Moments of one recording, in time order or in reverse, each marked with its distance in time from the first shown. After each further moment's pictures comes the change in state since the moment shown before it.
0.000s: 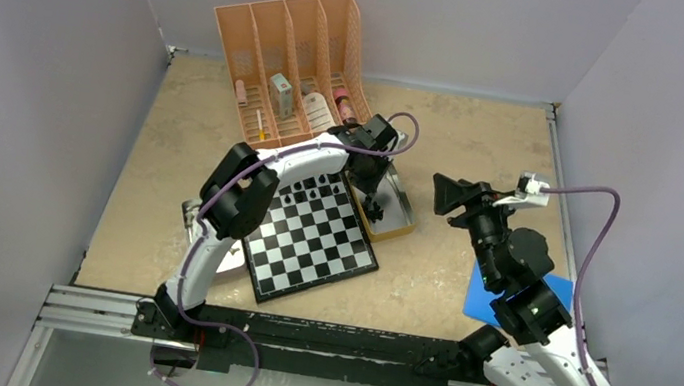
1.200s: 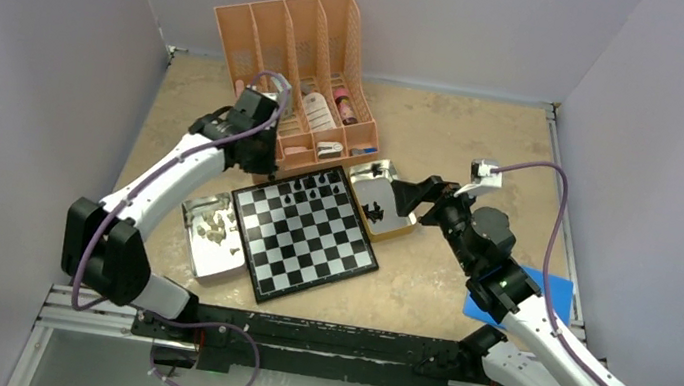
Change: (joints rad) left arm 0.328 -0.742 -0.536 -0.144 -0.147 -0.177; right arm 0.000 0.192 -0.073 0.130 -0.188 0.021
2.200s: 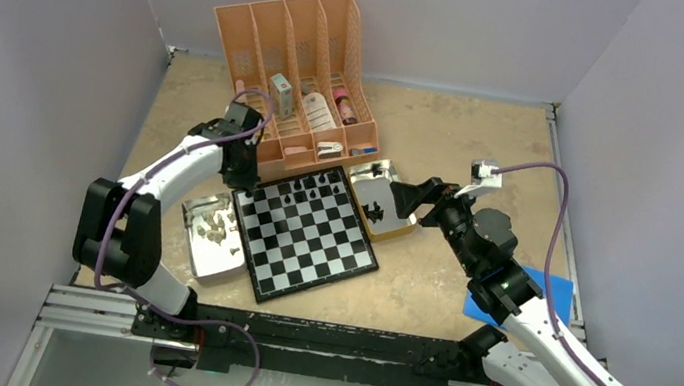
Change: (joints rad) left arm 0.165 0.064 -0.172 0.057 -0.030 -0.008; right arm 0.000 -0.015 0.000 -0.006 -0.028 0.000
